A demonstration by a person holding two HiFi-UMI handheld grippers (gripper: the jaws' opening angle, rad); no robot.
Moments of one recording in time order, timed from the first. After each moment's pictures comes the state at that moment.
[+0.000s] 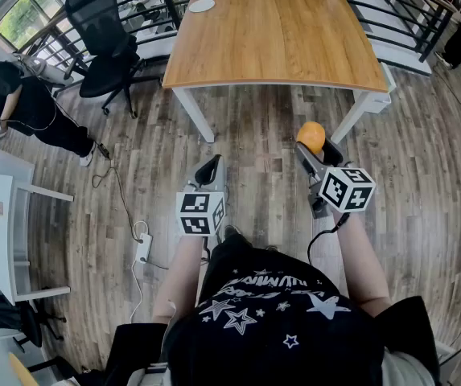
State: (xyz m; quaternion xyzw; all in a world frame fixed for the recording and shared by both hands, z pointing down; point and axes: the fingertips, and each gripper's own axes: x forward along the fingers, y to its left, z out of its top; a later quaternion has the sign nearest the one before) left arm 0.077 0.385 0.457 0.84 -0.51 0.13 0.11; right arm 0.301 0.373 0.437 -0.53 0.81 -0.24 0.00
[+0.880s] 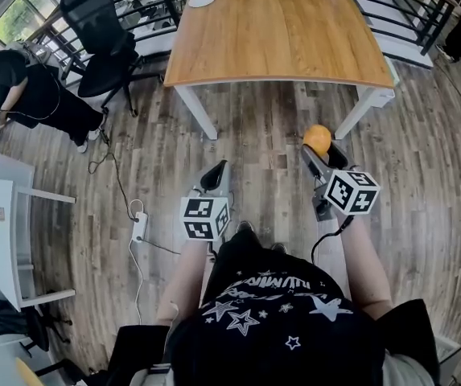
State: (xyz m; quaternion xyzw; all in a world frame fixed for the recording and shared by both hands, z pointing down) left arm 0.063 0.382 0.482 0.85 -0.49 0.13 0.14; right arm 0.291 0.367 0.463 -0.55 0.79 -0.27 0.00
